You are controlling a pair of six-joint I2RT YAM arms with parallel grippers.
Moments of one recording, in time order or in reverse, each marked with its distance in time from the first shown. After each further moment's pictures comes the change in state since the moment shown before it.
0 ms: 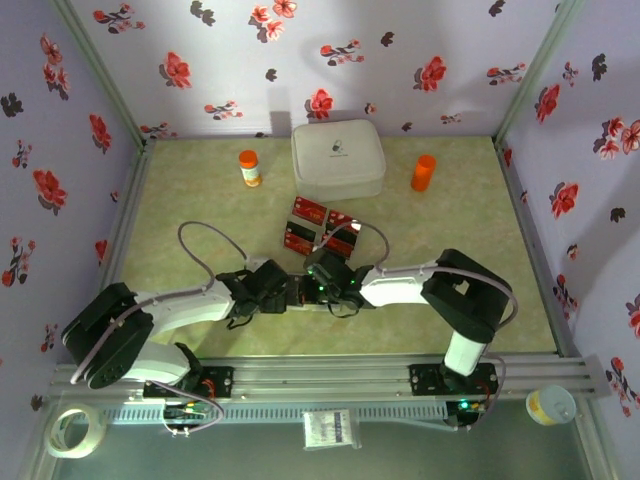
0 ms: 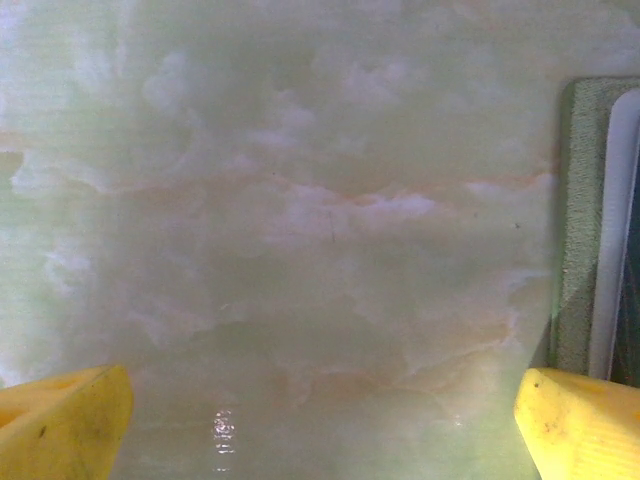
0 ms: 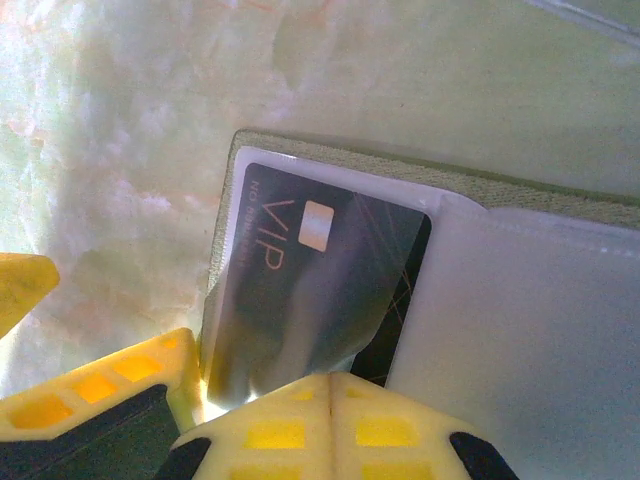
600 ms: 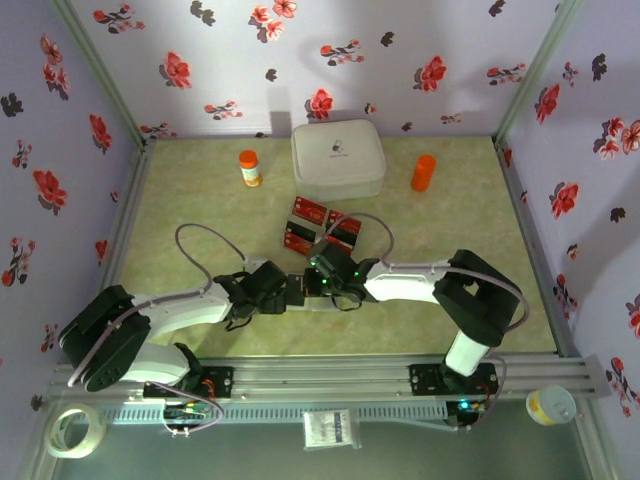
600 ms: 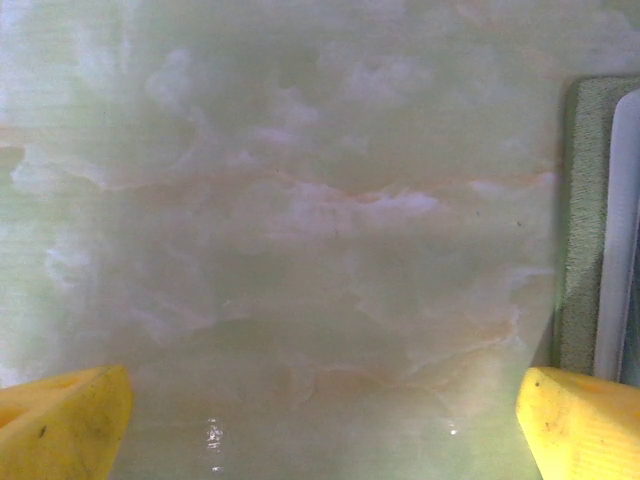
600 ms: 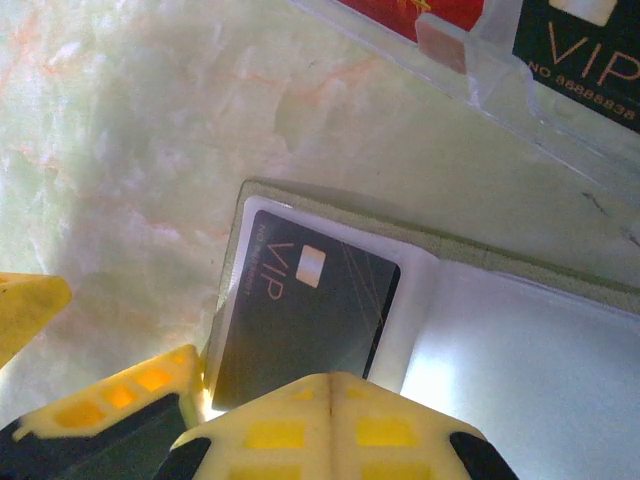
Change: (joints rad) left arm 0.000 -0.018 -0.018 0.016 0.000 -0.005; right arm -0.026 -0.008 0.042 -0.070 0.022 -0.051
